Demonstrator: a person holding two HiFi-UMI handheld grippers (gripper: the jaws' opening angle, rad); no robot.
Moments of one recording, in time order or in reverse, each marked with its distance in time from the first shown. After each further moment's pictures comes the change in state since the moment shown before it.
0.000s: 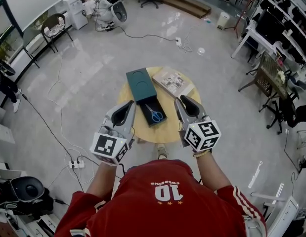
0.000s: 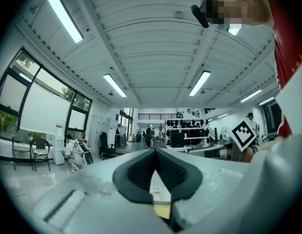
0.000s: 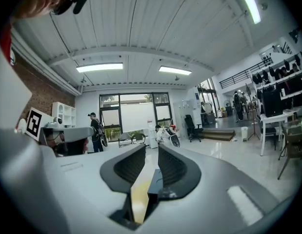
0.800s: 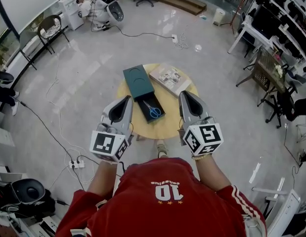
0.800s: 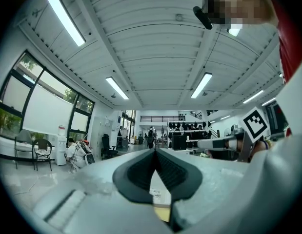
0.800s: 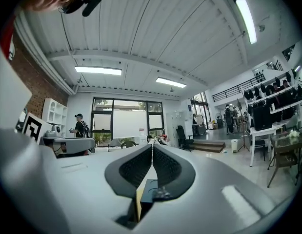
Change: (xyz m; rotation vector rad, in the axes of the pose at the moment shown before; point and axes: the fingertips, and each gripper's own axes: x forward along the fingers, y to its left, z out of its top) left arm -0.005 -0.004 0.013 -0.006 -0.034 0.030; right arm -0.035 0.016 0.045 -0.060 -0.113 -0.113
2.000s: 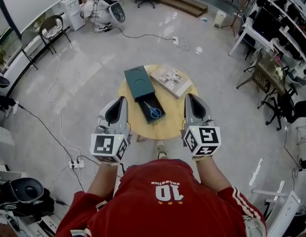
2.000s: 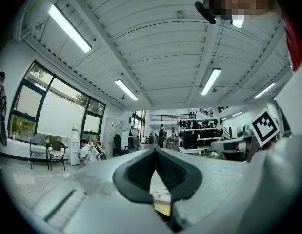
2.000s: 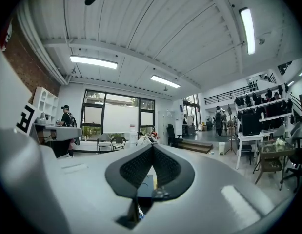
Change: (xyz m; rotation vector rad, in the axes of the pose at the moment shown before) left arm -0.019 0.016 0.000 0.009 0.010 0.139; right arm -0.015 -0.018 -0.013 -0.062 0.030 -0.123
